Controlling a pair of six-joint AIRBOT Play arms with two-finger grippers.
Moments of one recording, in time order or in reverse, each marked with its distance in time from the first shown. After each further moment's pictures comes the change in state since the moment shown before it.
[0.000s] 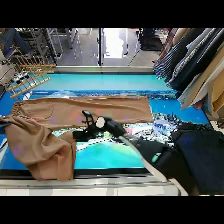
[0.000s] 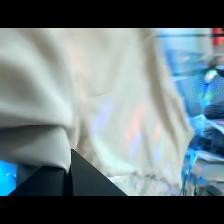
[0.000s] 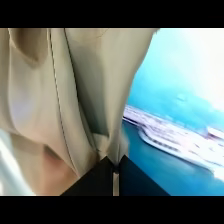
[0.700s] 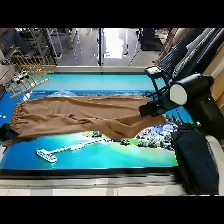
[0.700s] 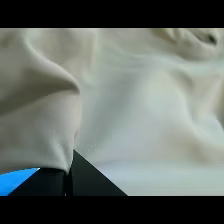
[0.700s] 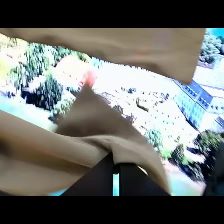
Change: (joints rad) left arm -0.170 0.166 -0.195 0.431 -0.064 0.000; right arm -0.320 0.645 -0.053 -0.810 0.550 0.077
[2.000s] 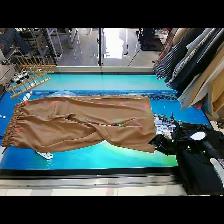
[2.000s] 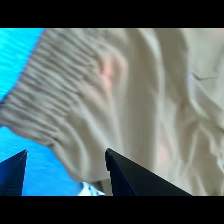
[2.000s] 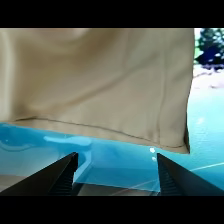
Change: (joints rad) left arm 0.262 0.081 -0.138 -0.116 0.238 -0.051; right arm -0.707 0.143 -1.036 0.891 -0.438 -0.354
